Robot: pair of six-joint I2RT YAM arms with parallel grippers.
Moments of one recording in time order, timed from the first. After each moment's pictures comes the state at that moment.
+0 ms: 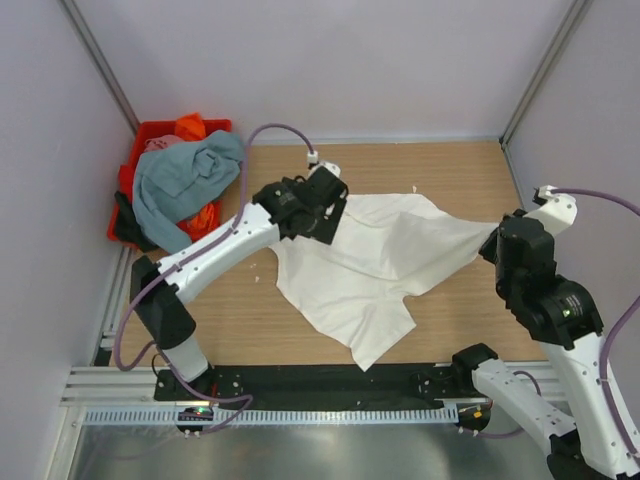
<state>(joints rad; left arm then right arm) -0.80 1.72 1.72 -0.98 -0.46 -0.31 0.38 0.71 1.19 -0.93 0.67 0.54</state>
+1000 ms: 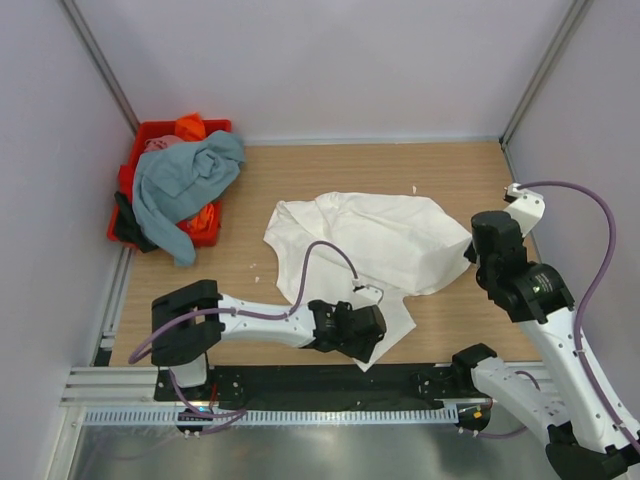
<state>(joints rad) -1.38 1.72 1.04 -0.40 -0.25 -0.83 0.38 0.78 1.07 -0.92 0.67 0.54</state>
